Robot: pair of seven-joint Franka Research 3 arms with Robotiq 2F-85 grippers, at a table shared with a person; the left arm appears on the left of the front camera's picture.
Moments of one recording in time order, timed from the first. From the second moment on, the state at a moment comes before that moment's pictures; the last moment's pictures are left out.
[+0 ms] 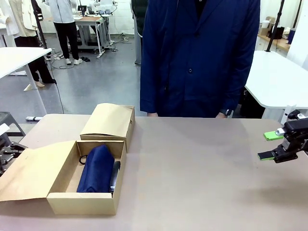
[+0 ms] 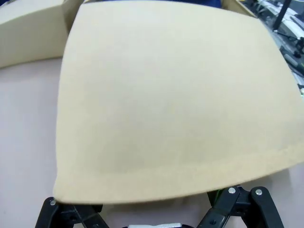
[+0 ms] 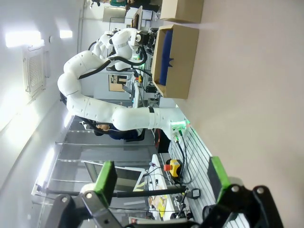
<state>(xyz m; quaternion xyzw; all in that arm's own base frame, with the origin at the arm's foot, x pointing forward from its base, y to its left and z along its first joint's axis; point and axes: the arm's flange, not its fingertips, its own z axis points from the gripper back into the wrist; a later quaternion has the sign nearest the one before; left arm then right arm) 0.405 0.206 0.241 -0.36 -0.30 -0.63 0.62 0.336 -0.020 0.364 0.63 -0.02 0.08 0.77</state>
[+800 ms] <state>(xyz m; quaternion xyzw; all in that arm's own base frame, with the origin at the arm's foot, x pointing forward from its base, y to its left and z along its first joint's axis) 0.382 0.171 0.328 -0.48 -0.37 -0.62 0.49 0.336 -0.020 0.364 0.63 -0.02 0.08 0.77</state>
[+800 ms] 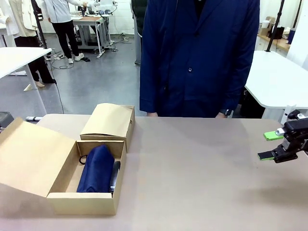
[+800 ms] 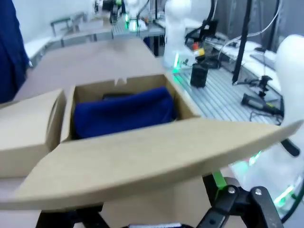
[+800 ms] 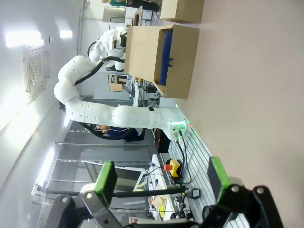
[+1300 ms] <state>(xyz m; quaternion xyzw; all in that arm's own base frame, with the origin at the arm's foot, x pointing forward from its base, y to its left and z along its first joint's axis) 0.337 0.079 0.381 -0.51 -0.35 -0.66 0.42 0.336 -0.019 0.364 0.63 -0.02 0.08 0.77</state>
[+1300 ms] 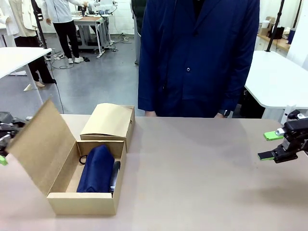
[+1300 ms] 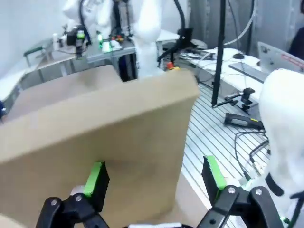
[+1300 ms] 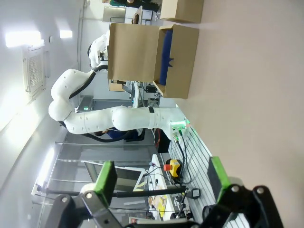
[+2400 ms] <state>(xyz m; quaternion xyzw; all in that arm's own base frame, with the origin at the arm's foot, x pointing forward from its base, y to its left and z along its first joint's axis) 0.370 -0.084 0.310 -0.40 -0.31 -0.69 0.51 0.336 -0.019 0.364 0.63 -0.02 0.08 0.78</state>
